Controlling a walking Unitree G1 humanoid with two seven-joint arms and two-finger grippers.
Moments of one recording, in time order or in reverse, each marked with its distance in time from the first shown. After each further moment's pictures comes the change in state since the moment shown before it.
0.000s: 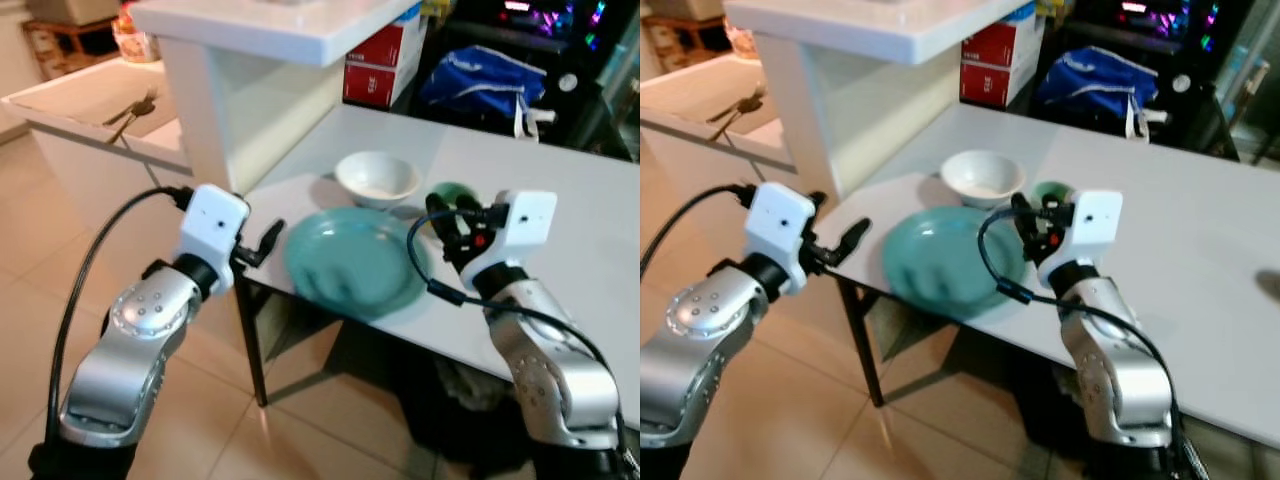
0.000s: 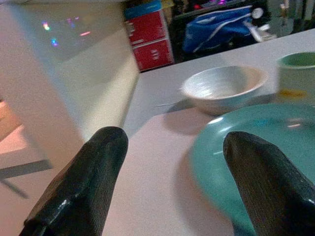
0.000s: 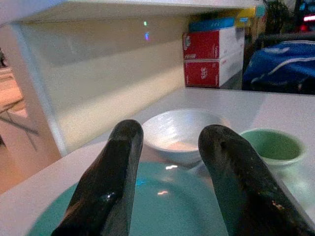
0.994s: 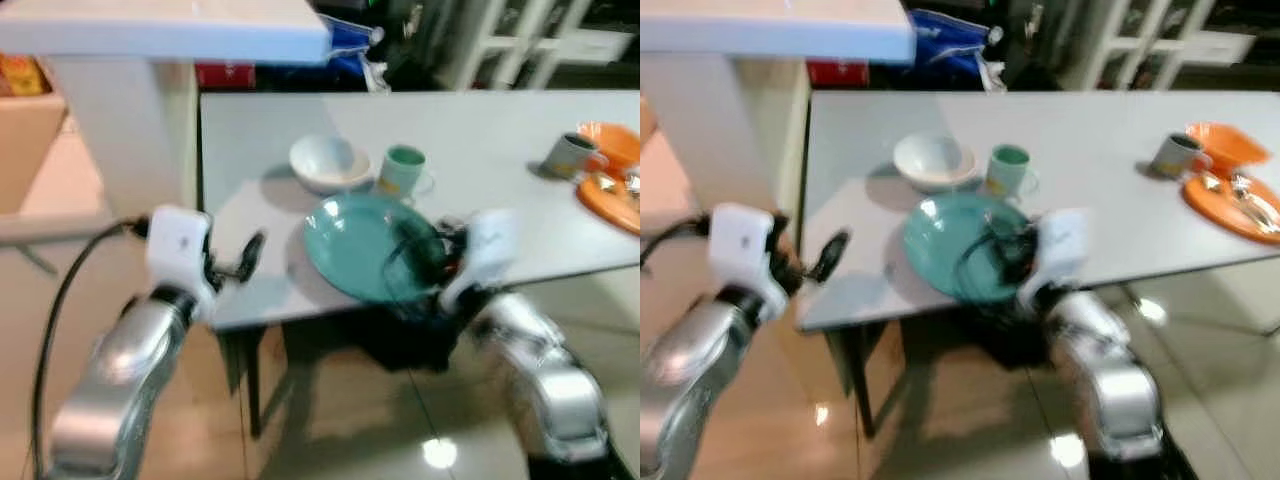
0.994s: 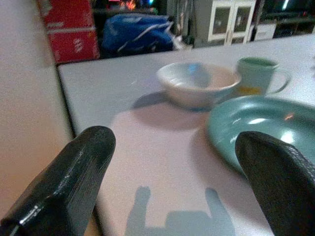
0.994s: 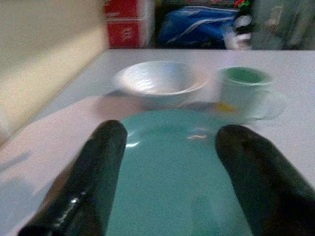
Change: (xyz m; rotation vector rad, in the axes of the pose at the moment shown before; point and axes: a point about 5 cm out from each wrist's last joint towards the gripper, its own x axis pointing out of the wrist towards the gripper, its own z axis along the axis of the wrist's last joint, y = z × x) left arm -0.027 -0.004 -0.018 -0.206 0.037 0.101; right arm -0.006 0.008 -0.026 -0.065 0.131 0.108
